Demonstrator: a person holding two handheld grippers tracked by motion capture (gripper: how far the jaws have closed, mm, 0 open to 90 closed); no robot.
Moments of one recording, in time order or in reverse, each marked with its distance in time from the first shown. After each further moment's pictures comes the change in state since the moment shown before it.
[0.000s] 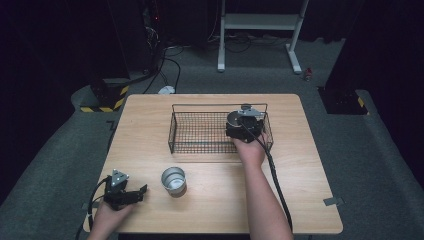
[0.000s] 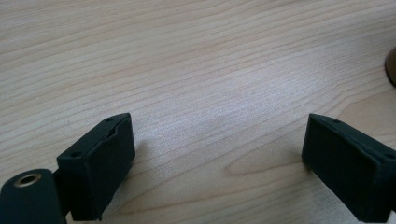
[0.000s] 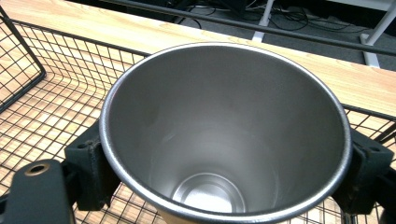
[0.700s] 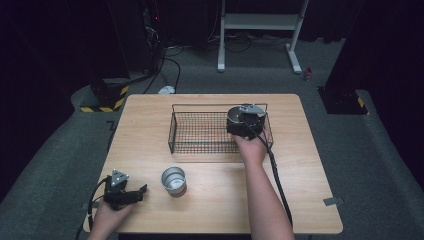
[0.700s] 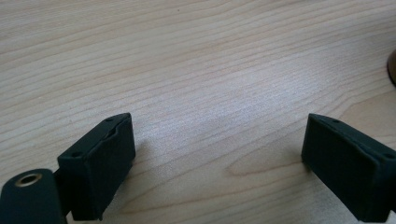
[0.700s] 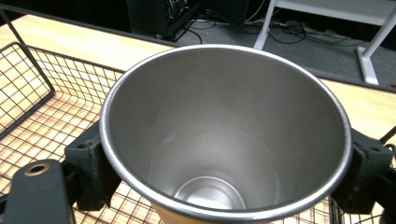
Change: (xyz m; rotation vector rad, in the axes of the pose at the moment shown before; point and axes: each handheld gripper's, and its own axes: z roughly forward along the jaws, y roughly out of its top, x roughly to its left) left arm 0.000 0.000 0.000 -0.001 0.004 -0.005; right arm -0.003 0.011 -0.010 -0.045 0.004 -0.003
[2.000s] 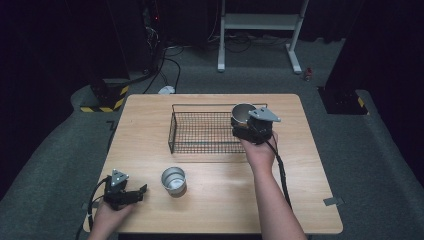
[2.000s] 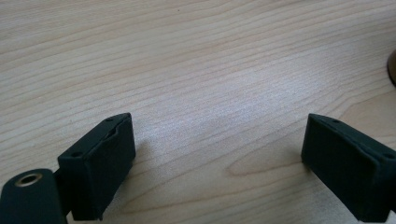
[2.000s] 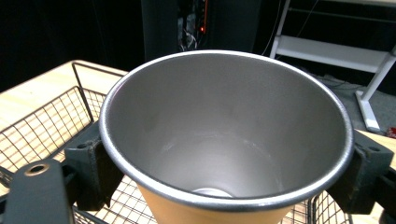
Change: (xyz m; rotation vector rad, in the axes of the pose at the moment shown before) left arm 0.000 0.000 0.000 0.000 0.000 0.000; right arm 0.000 0.007 -0.060 -0.170 0.040 -0.027
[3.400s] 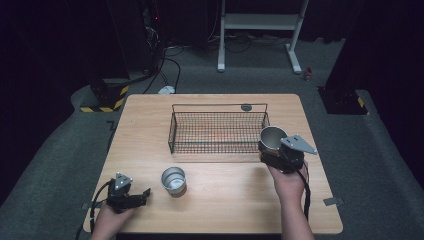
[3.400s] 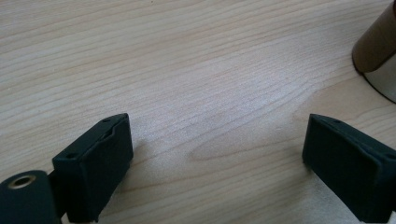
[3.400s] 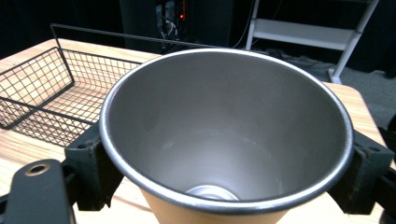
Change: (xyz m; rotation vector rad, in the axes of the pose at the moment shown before) left arm -0.016 -0.002 -0.005 0.020 -0.019 0.008; right arm -0.035 -0.052 -0.089 0.023 -0.062 0.046
